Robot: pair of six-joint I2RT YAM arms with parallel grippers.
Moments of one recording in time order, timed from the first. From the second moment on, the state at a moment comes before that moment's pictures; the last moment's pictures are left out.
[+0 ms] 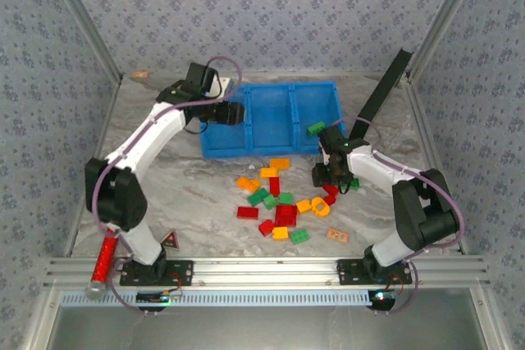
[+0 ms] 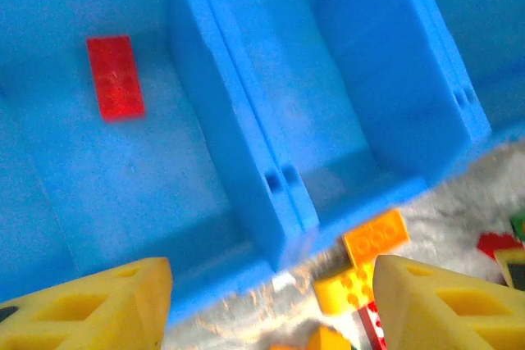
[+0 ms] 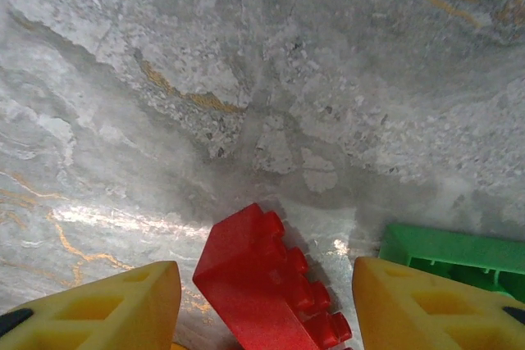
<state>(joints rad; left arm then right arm) -0.42 1.66 1.53 -0.77 0.23 -0.22 0.39 1.54 0.90 -0.71 0.02 0.25</state>
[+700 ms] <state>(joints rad) -0.58 1.36 1.03 -0.77 0.18 -0.44 0.42 1.64 0.94 -0.76 0.02 0.27</state>
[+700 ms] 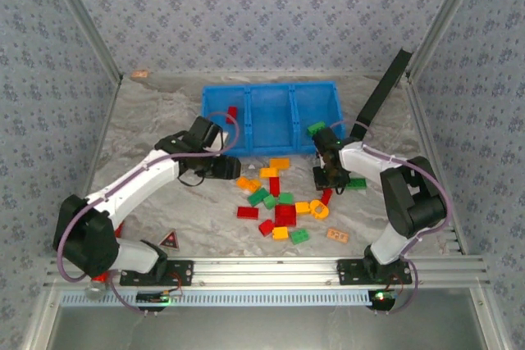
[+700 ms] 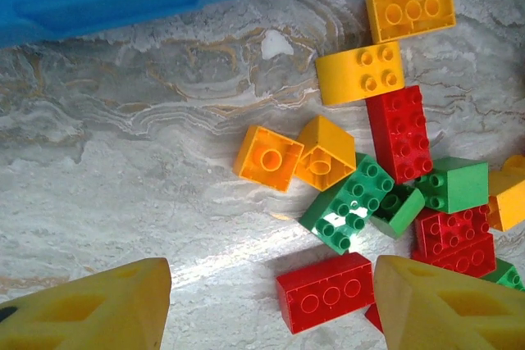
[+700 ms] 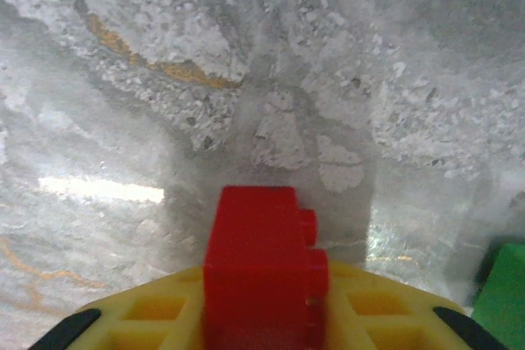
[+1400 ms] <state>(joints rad) -0.60 1.36 0.76 -0.51 0.09 -0.59 0.67 1.80 1.85 -0.88 0.06 0.11</state>
